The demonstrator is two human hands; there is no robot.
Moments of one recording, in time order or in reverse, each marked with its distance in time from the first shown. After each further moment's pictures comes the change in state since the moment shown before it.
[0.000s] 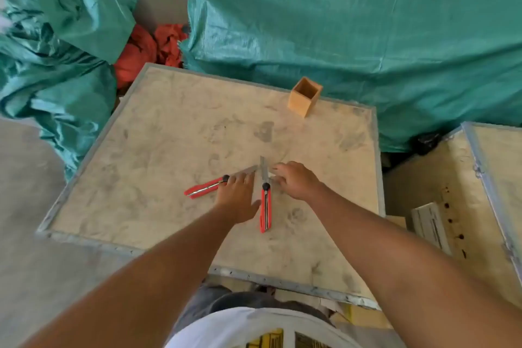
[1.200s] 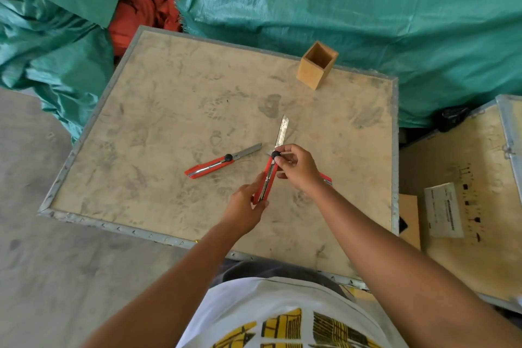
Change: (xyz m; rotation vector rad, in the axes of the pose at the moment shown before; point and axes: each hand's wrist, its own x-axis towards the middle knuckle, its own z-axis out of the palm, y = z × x) left_hand -0.045 0.021 0.030 -0.736 -0.033 -0.147; right_hand -0.010 -0.010 0.022 1.022 0.147 0.220
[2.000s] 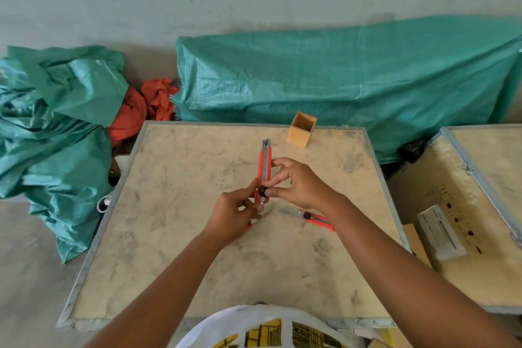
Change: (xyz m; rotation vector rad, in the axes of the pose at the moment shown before) left_hand 0.024 0.044 -0.172 -0.473 -0.033 0.304; right_hand -0.038 -0.158 0.015 -0.399 -0.021 -0.388
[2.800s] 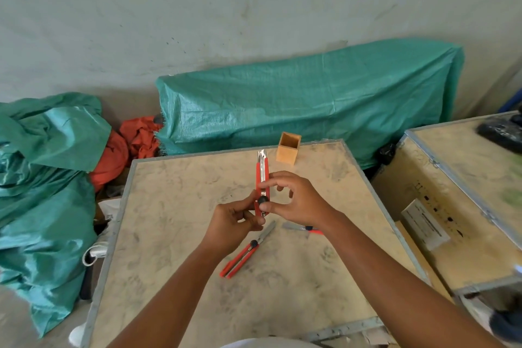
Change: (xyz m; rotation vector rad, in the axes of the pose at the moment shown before) left_hand -0.006 0.032 -0.046 -0.008 -0.153 0.122; right_hand -0.023 -0.050 0.023 -0.007 0.270 -0.066
